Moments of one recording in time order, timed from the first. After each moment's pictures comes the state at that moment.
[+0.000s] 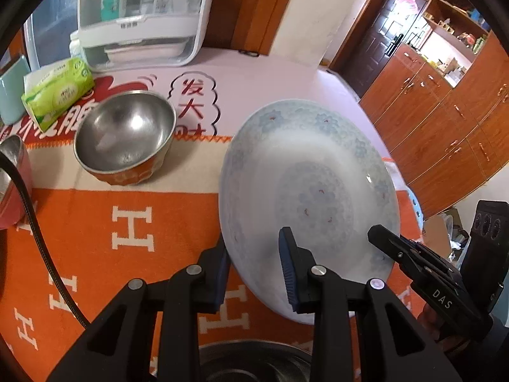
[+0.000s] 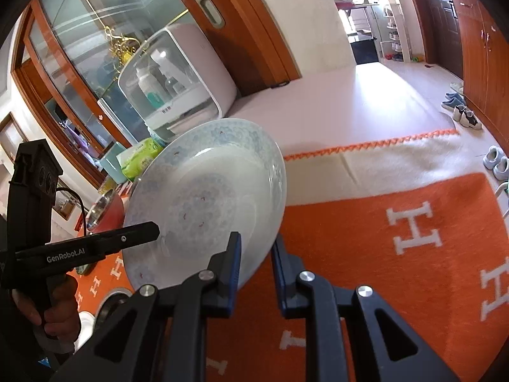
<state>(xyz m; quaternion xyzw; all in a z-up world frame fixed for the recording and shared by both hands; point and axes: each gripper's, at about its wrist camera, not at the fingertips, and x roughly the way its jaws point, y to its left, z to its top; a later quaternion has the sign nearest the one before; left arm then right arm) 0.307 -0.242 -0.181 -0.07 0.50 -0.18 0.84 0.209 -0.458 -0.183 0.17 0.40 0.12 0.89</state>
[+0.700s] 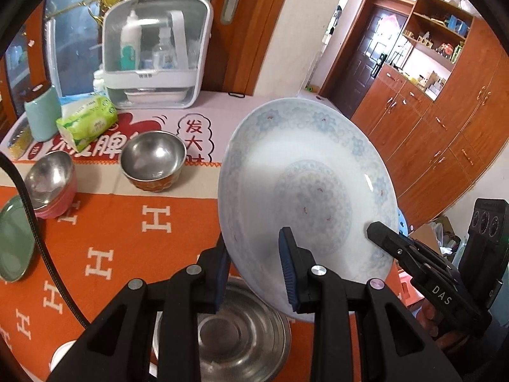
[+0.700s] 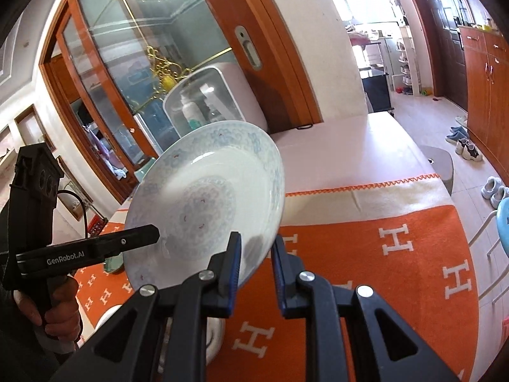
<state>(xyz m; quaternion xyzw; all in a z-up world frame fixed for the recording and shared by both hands) 0.212 -0.217 -0.090 -0.07 0.44 -0.18 0.88 0.137 -0.436 -0.102 0.14 0.34 0.14 0.92</state>
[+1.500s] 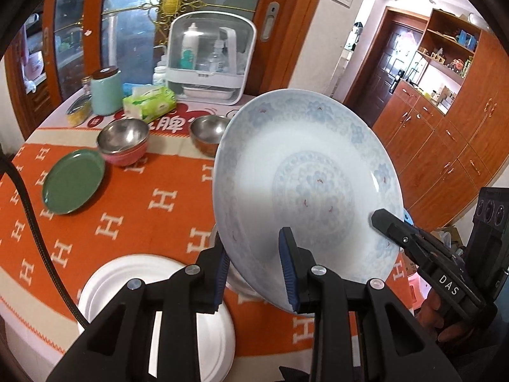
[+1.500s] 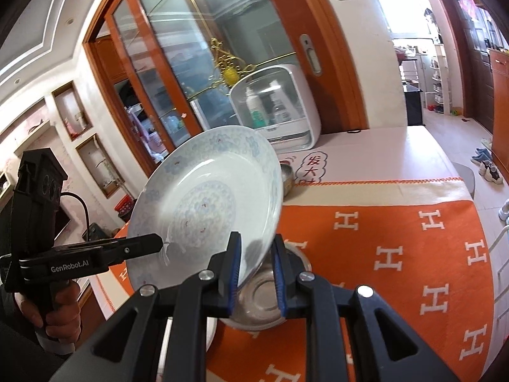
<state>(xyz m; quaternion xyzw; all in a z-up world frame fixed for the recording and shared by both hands) 0.076 -0.138 -0.067 -0.08 0.42 -0.12 0.89 0.043 -0.368 -0.077 0.11 0.32 0.22 0.91</state>
